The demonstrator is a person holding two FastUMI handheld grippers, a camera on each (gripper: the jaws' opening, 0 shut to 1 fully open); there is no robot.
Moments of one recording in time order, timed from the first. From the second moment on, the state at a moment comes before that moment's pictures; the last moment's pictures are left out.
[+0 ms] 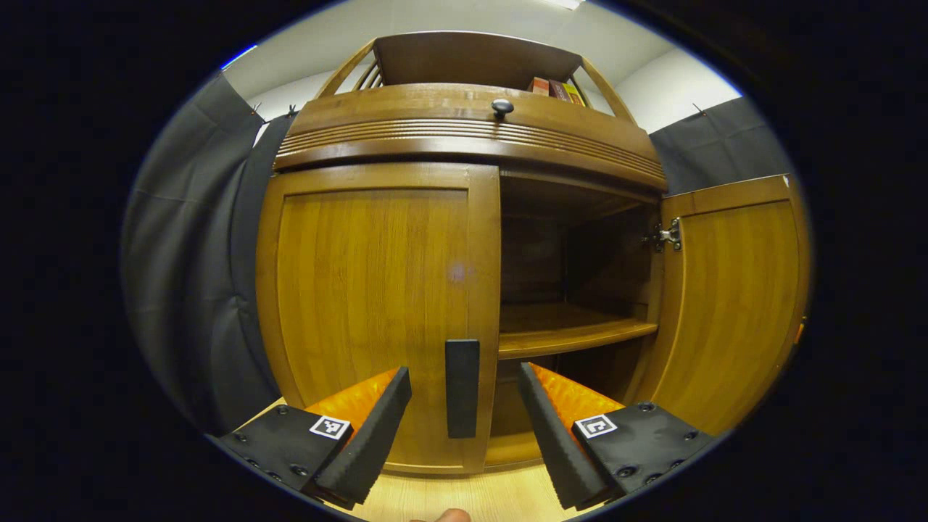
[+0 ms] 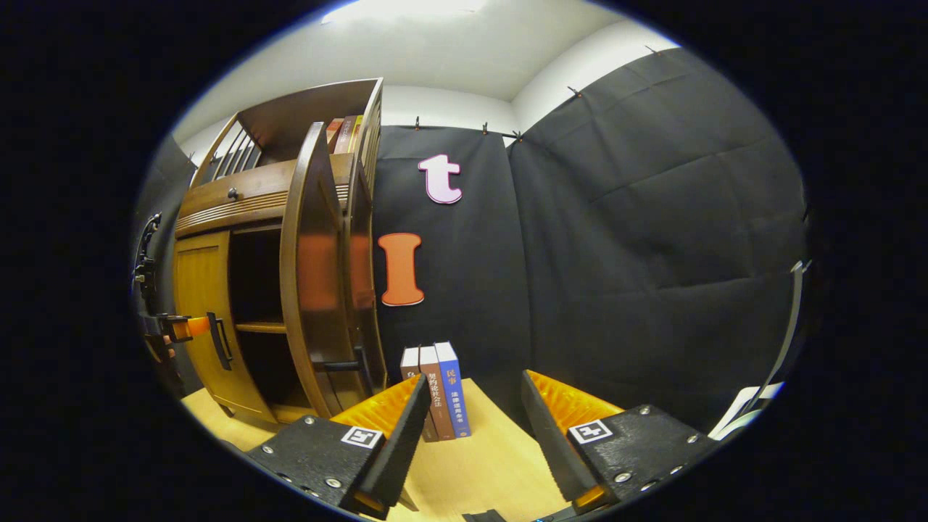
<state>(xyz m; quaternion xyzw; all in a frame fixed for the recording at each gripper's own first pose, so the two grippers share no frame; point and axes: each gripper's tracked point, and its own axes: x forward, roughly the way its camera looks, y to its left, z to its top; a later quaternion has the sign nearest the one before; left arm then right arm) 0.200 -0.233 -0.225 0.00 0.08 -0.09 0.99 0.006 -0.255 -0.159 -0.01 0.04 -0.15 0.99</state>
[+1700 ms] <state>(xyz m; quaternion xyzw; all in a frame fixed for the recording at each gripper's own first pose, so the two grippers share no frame) 0.221 -0.241 -0.264 0.01 0.12 -0.13 0.98 0.009 -0.227 -0.145 0.01 0.03 -0.14 0.99</state>
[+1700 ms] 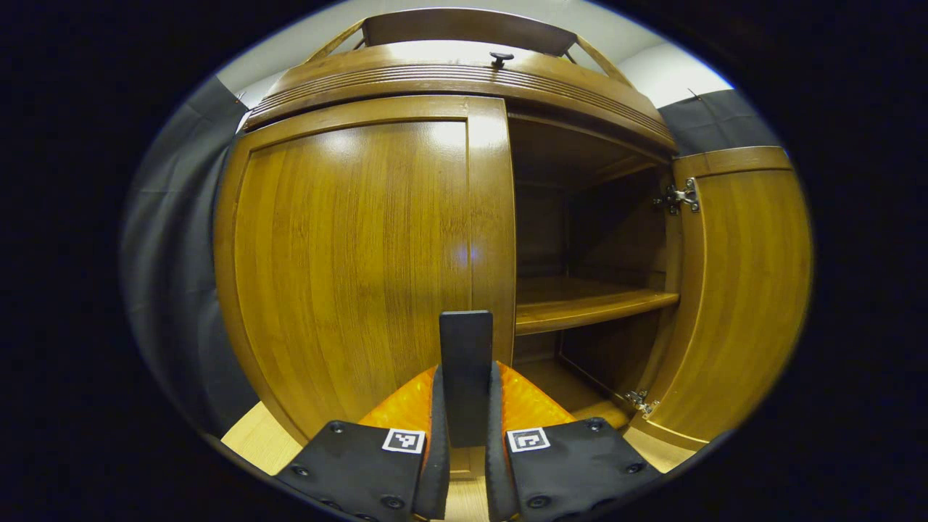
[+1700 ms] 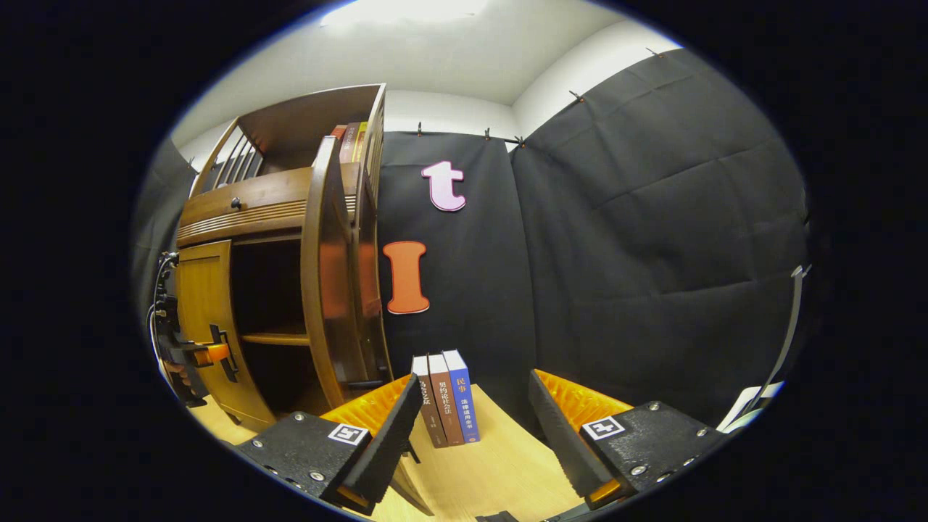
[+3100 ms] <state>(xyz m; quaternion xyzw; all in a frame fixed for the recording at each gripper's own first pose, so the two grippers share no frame) 0.093 -0.155 -0.232 0.01 0.11 -0.17 0.98 -0.024 -0.104 -0.137 0.03 0.03 -0.05 1.00</state>
